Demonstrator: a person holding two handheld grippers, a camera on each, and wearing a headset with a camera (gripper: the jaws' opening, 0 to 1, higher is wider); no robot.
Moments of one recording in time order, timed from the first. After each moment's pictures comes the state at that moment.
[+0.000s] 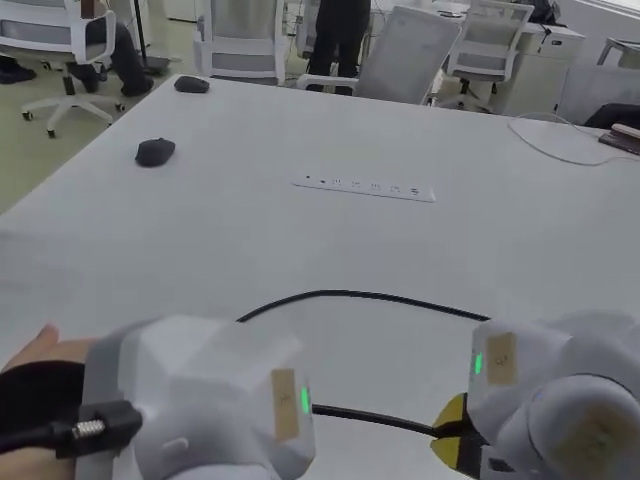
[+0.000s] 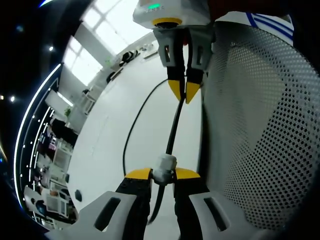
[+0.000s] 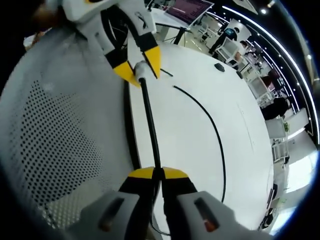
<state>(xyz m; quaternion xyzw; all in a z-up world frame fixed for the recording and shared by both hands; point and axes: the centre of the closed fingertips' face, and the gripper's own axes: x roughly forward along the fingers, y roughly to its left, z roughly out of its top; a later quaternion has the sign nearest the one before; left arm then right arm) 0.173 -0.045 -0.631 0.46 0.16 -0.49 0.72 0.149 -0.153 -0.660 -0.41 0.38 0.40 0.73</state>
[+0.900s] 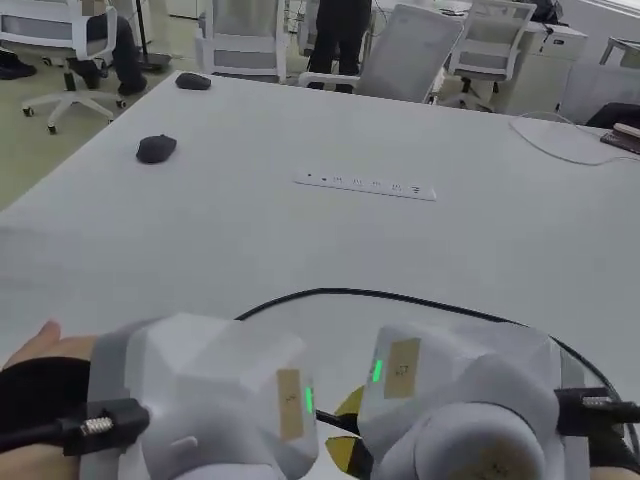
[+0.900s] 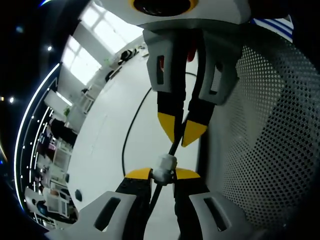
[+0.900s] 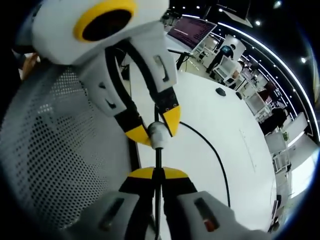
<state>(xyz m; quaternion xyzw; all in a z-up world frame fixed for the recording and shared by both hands) 0.171 -0.044 -0.634 0.46 0.17 -0.49 0.72 0.153 -0.062 -0.642 -0.36 0.29 0.43 0.77</state>
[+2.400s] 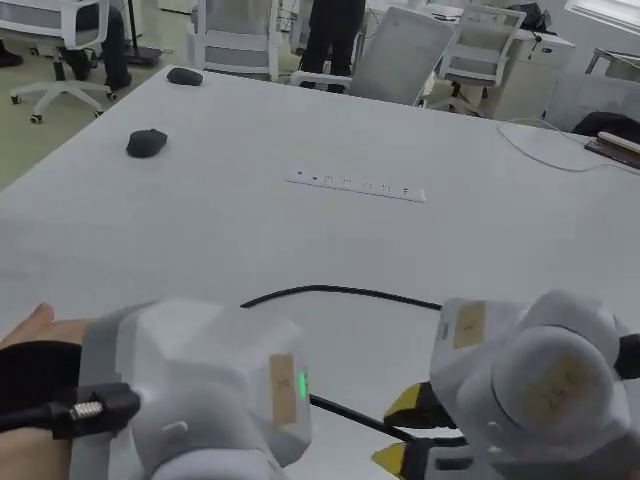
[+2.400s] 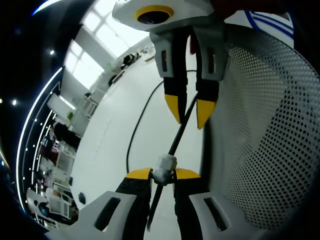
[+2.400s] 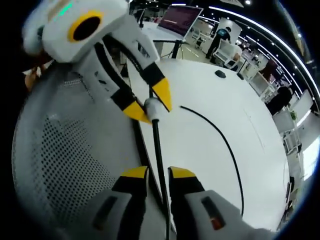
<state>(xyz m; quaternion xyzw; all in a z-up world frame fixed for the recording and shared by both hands) 0.173 -0.048 -0.624 0.46 0.15 -0.49 0.73 0.144 -0.080 -0.636 -0.31 0.34 0.44 0.77</state>
